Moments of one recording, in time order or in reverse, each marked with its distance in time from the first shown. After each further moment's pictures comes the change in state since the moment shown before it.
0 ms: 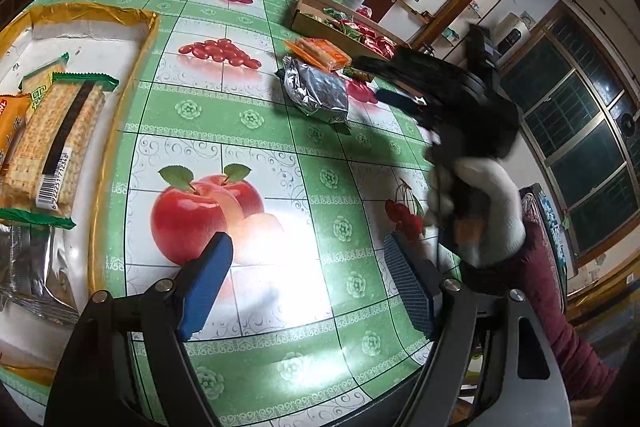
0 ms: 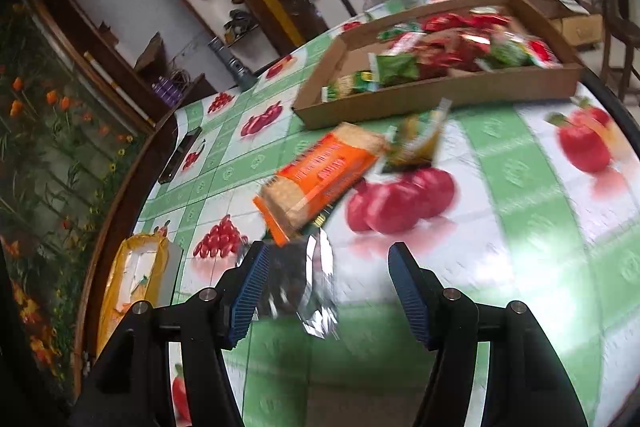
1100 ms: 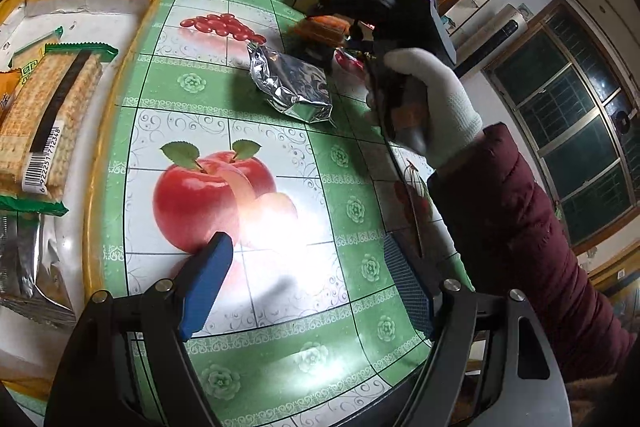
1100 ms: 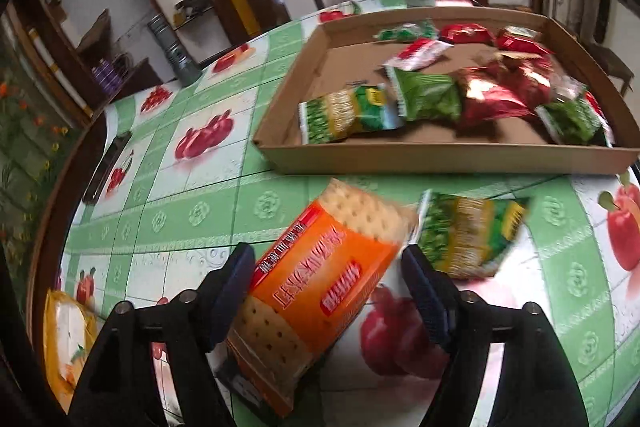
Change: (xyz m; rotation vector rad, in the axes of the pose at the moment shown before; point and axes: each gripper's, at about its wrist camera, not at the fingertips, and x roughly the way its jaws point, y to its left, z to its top) left arm 0.010 0.017 -0.005 -0.008 0.060 -0.042; right arm 0.082 0.028 0.050 -0.028 0.053 -0.228
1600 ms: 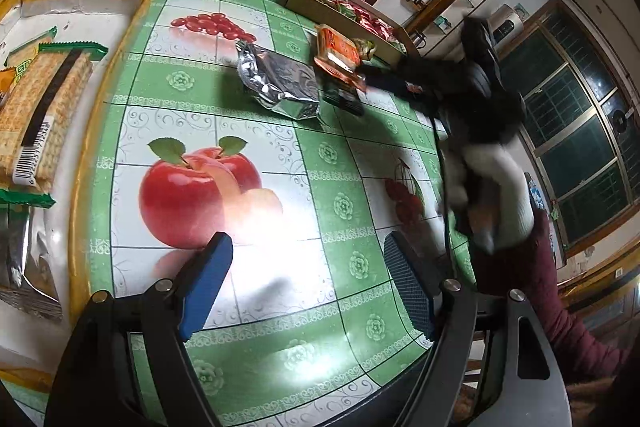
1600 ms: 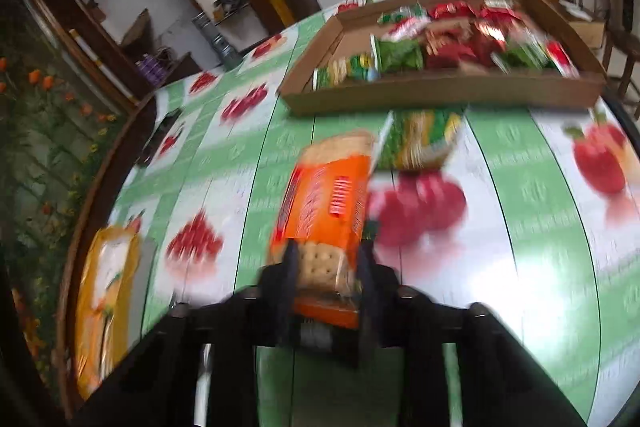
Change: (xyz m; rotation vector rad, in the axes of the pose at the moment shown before) left arm 0.003 -0.009 -0.003 0.008 0.001 -0.012; right arm -0.076 -0.061 -0.075 0.011 0.055 0.227
